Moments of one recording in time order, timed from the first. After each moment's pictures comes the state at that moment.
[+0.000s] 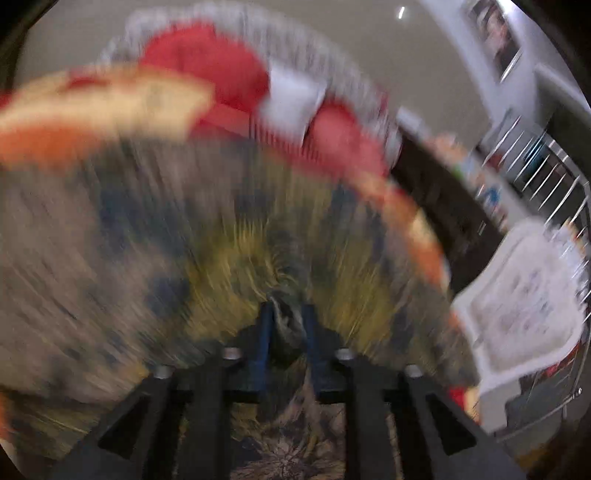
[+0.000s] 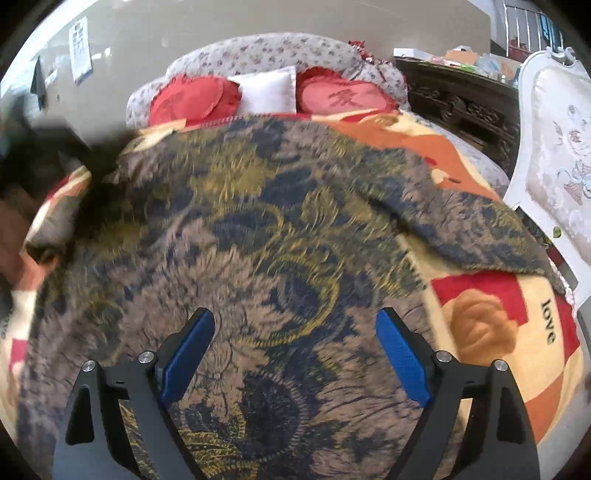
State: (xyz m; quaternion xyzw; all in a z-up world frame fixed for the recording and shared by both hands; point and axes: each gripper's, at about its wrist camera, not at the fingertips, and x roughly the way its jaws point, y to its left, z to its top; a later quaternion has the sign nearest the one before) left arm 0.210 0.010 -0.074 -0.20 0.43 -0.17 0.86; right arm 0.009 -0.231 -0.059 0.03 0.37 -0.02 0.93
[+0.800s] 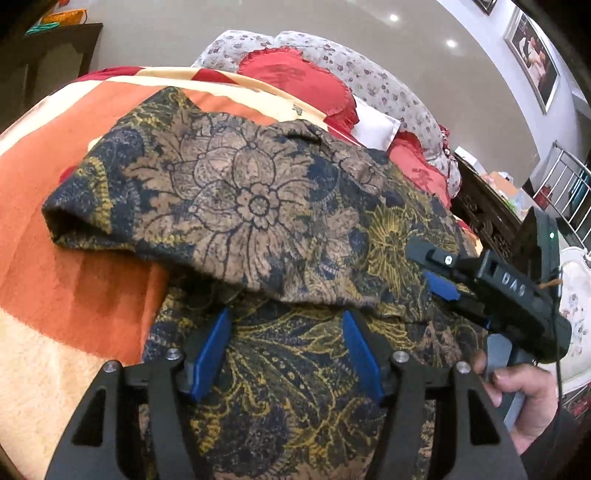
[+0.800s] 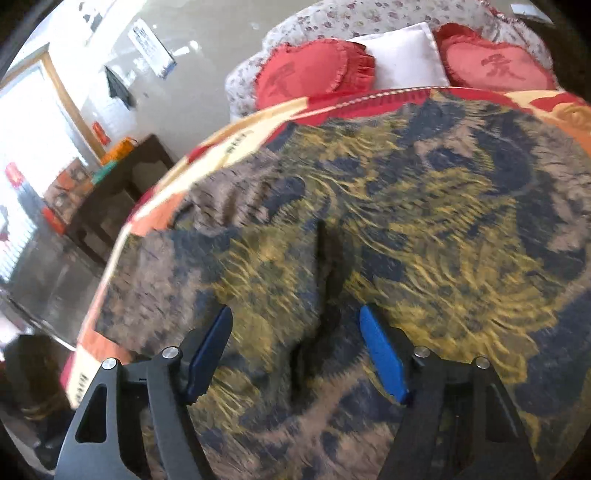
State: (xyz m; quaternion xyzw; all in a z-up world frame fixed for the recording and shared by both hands) left arm 0.128 0.090 -0.100 -0.22 0.38 -0.04 0.90; right arm 0.216 -0.141 -0.097 0.14 0.41 0.28 0.86
